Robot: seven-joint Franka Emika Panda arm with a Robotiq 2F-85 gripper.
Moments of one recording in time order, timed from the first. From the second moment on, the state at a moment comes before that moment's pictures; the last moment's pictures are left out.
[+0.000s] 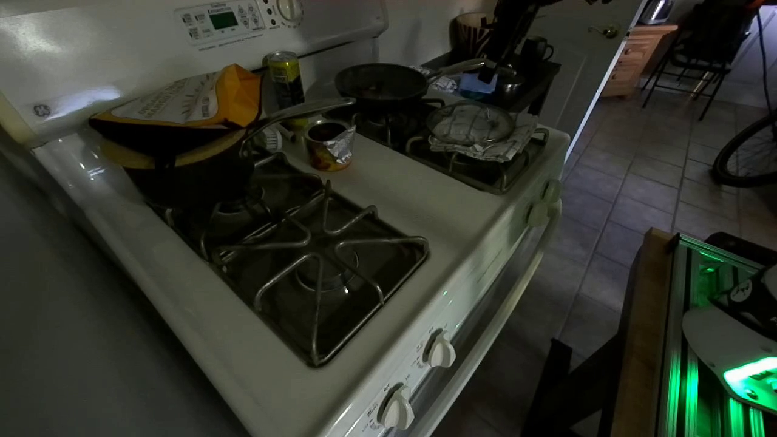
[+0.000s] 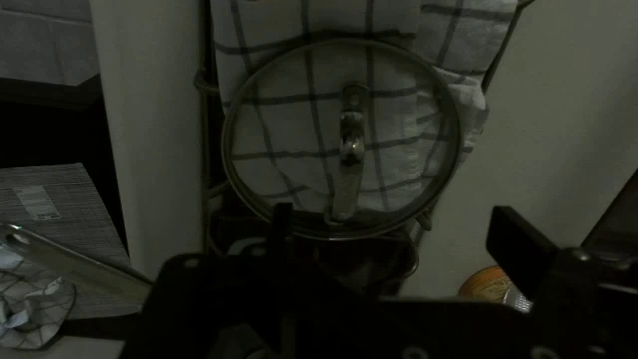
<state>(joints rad) 0.00 -0.28 -0.09 -2.36 0.00 2.31 -0.19</state>
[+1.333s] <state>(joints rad) -0.02 -0.13 -0.10 -2.35 0.10 2.34 -0.25</state>
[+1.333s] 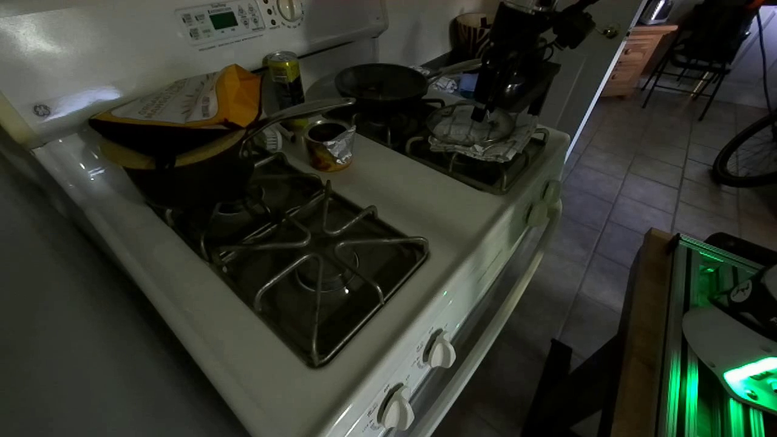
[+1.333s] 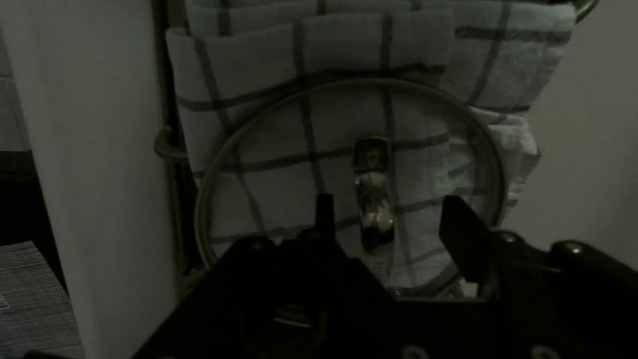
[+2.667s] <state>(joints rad) -0.03 -0.19 -0.10 -2.23 0.10 2.13 -0.30</state>
